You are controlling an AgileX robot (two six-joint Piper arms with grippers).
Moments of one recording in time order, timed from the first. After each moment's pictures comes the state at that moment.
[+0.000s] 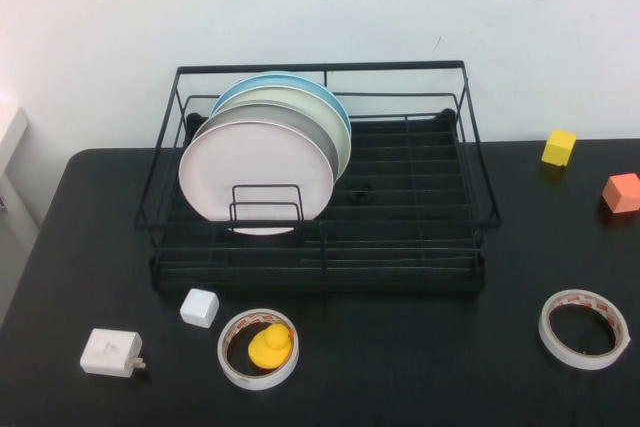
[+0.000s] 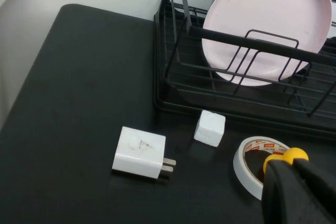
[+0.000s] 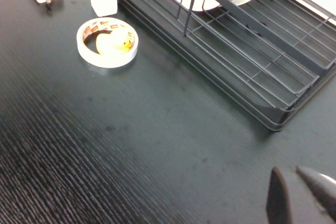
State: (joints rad) right arm 0.19 0.54 -0.33 0.75 0.61 -1.12; left arm -0.14 -0.01 0.02 -0.08 0.34 -0.23
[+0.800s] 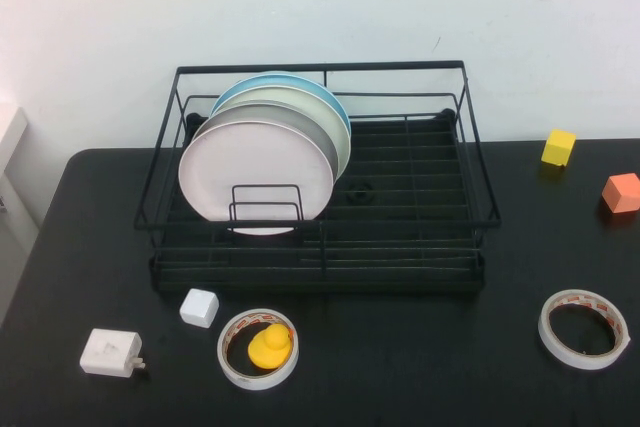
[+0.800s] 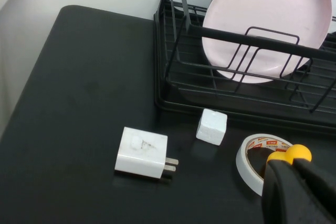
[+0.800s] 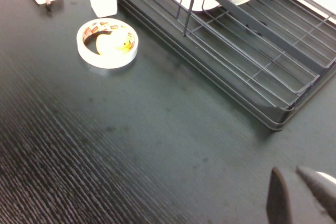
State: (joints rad) right arm 0.19 0.54 -0.33 0.75 0.61 -1.11; left arm -0.14 -0.01 0.02 -0.09 0.35 -0.21
